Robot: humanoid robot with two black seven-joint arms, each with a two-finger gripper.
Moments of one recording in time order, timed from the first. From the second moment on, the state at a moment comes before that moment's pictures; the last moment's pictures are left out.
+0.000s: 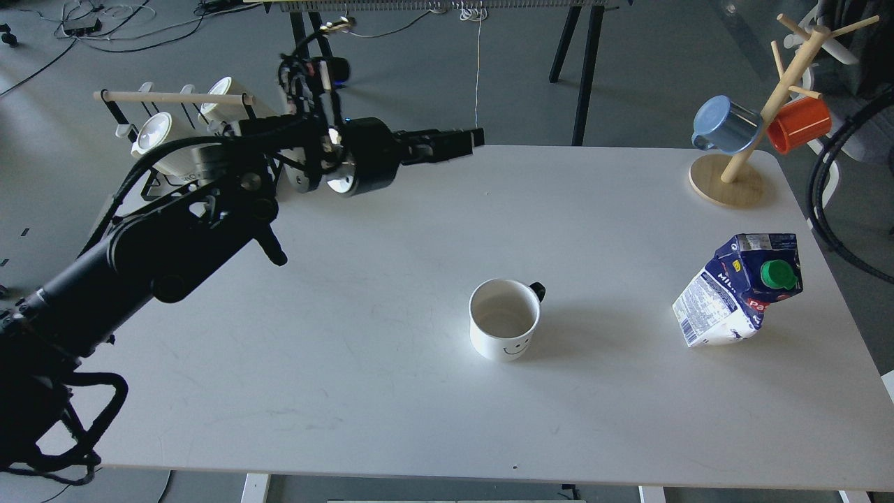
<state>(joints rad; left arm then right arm) -0.86 0.27 -0.84 -1.19 1.38 -0.49 0.07 0.70 -0.63 1.20 0.98 0.35 0.49 0.15</state>
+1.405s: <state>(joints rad) -0.77 0.19 -1.25 -0.75 0.21 -0.45 -0.05 -0.34 -0.36 1.25 1.38 0.37 0.49 0.20</state>
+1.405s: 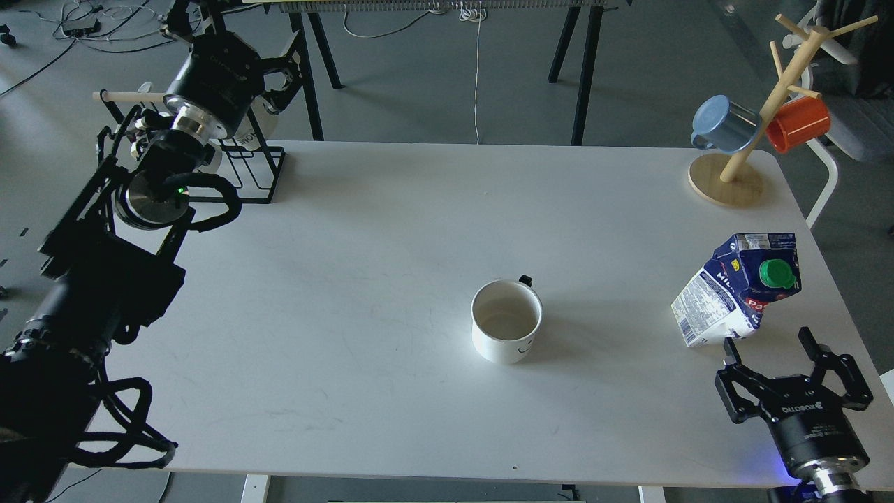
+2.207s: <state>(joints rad) -0.78 0.22 -1.24 -0.75 0.22 -0.45 -0.05 -0.22 -0.33 1.24 1.35 0.36 0.49 0.20</state>
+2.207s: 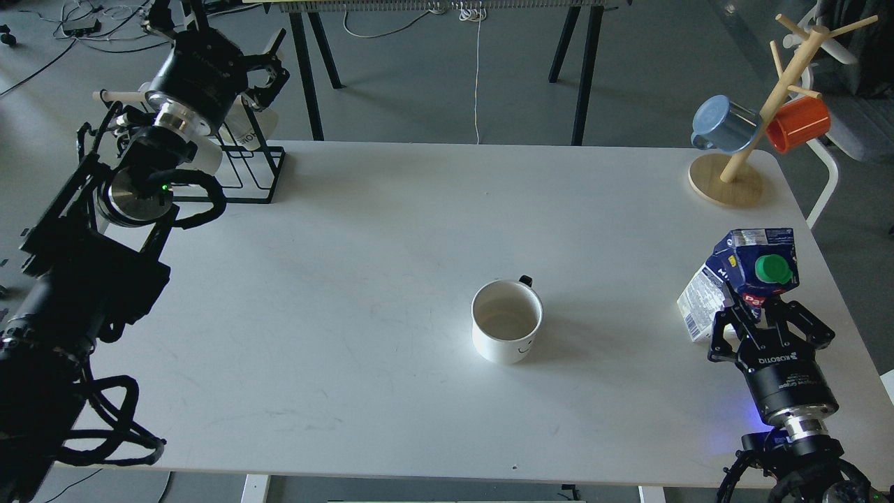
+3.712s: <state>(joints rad) -0.79 0.22 -1.23 -0.71 0.23 -0.45 -0.05 -0.17 -0.14 0.92 1.43 0.33 0.49 0.17</state>
